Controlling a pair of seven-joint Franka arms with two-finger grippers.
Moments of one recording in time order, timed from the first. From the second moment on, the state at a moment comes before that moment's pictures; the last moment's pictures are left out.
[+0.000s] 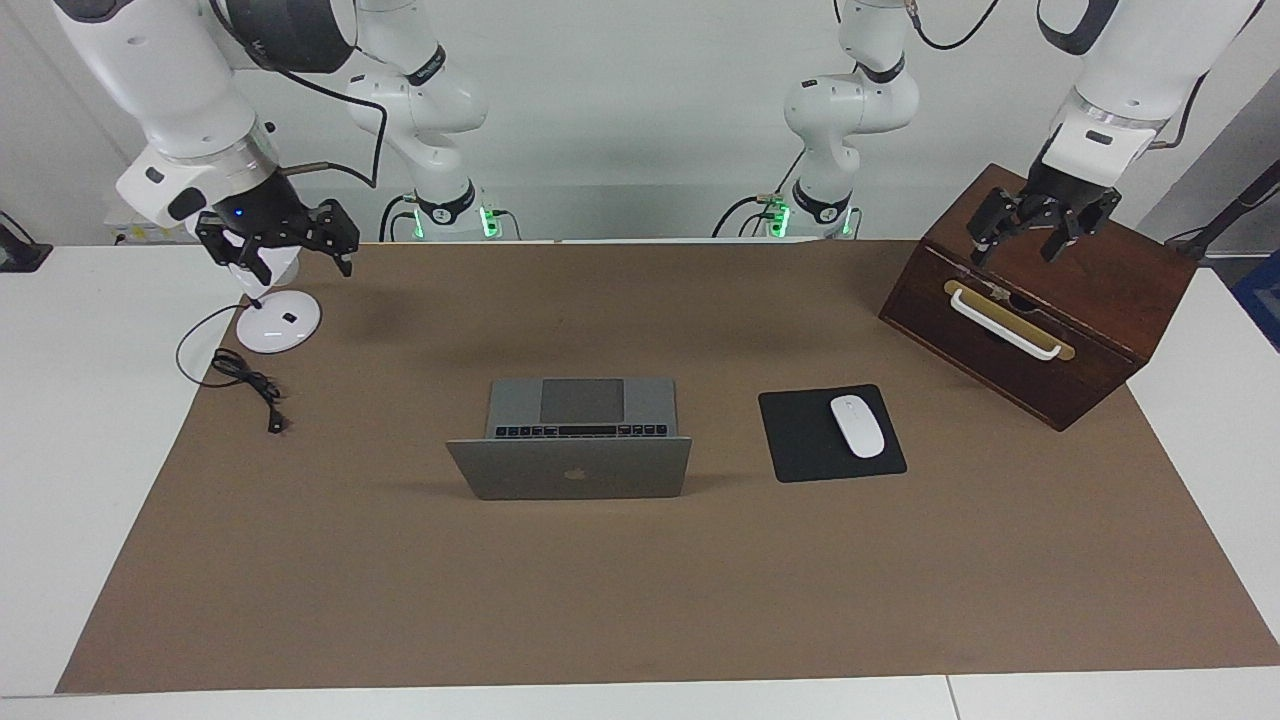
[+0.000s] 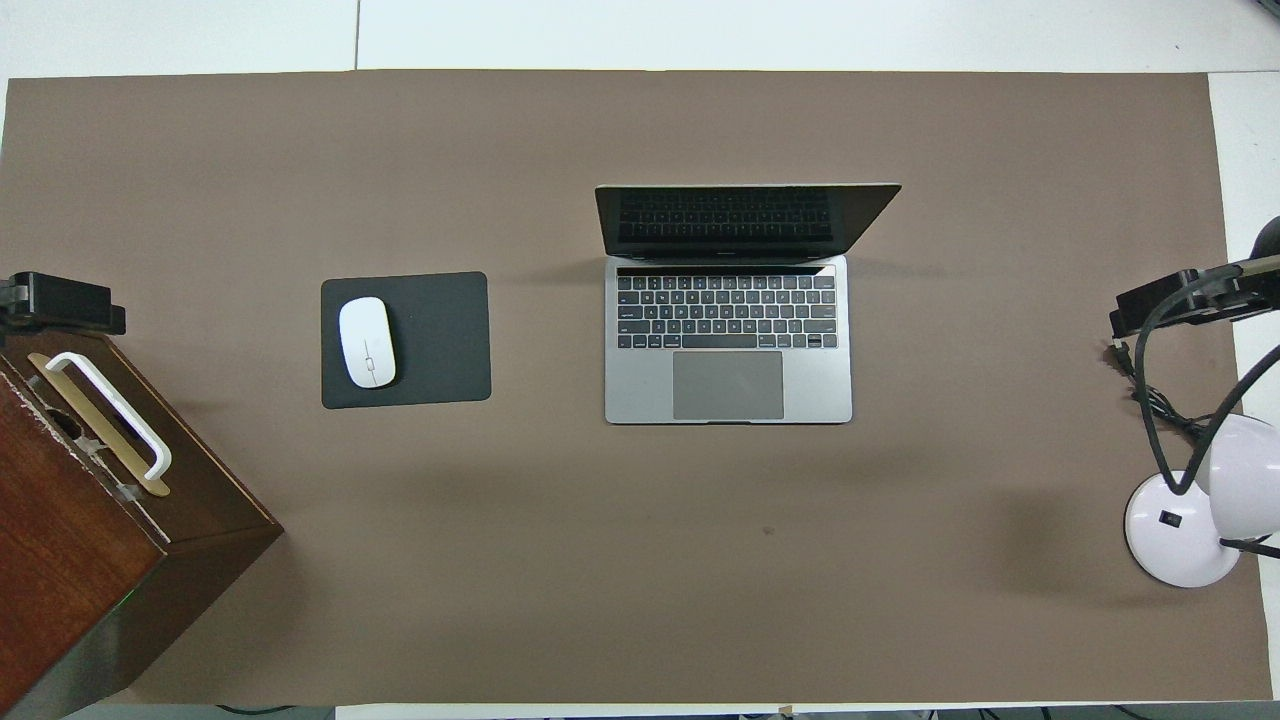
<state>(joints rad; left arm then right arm) 0.02 -0.09 -0.04 -1.66 -0.01 1.61 -0.02 0.01 0.01 -0.03 -1.57 -0.01 1.51 -0.13</state>
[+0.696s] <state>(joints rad) 0.02 -0.09 -0.04 -1.66 -0.01 1.61 -0.02 0.01 0.01 -0.03 -1.57 -0.01 1.51 -0.13</state>
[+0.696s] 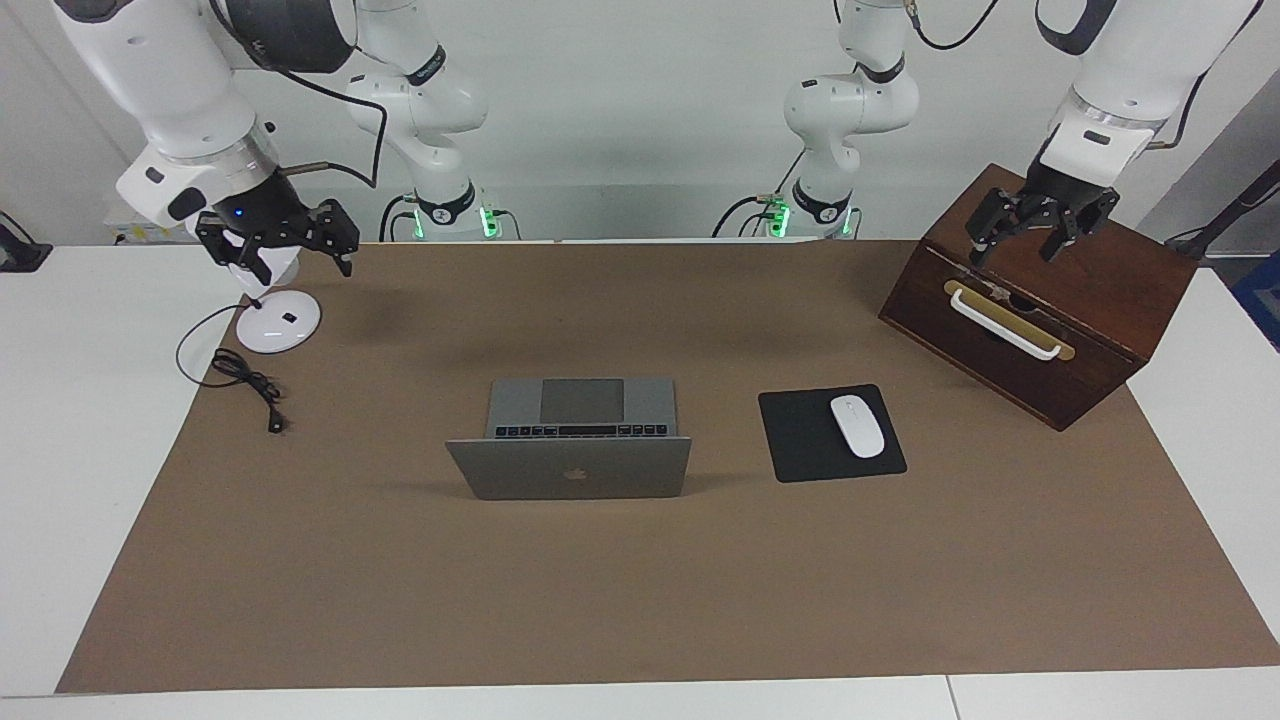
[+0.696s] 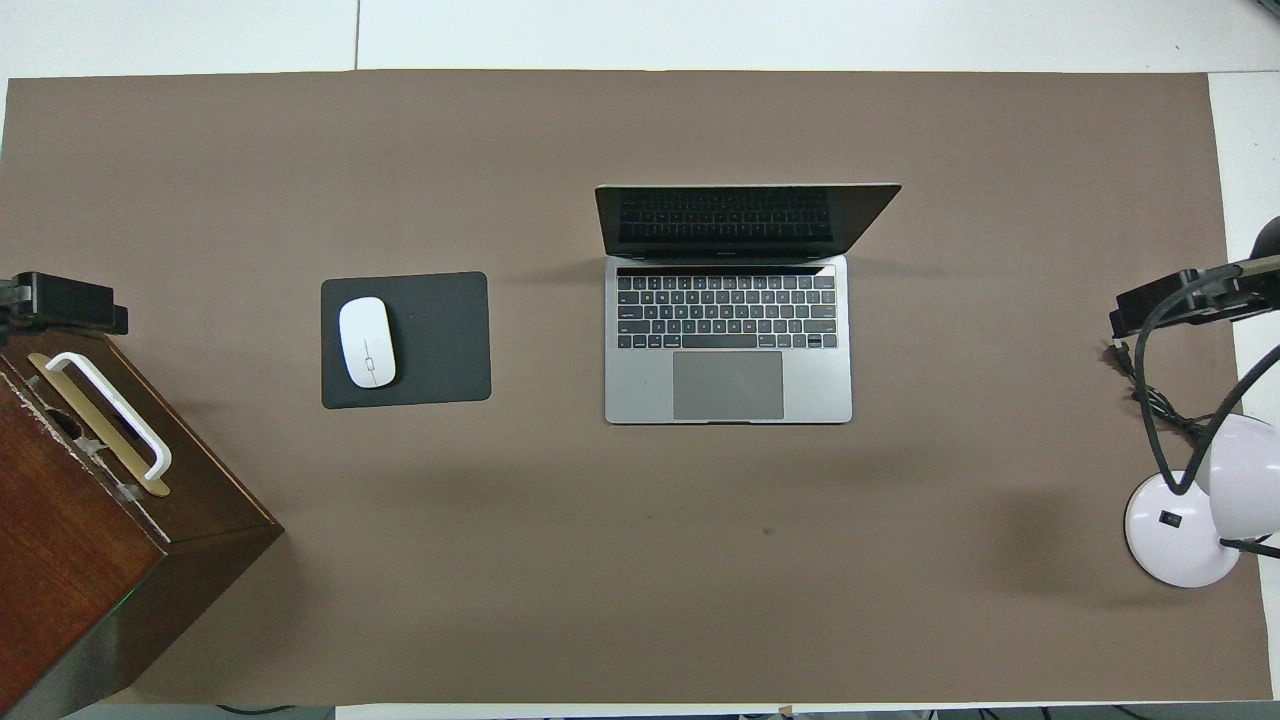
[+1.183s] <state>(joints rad) 0.02 -0.09 -0.04 -1.66 -0.01 1.61 -0.02 0.00 0.01 -0.03 -1.57 -0.01 1.51 -0.13</state>
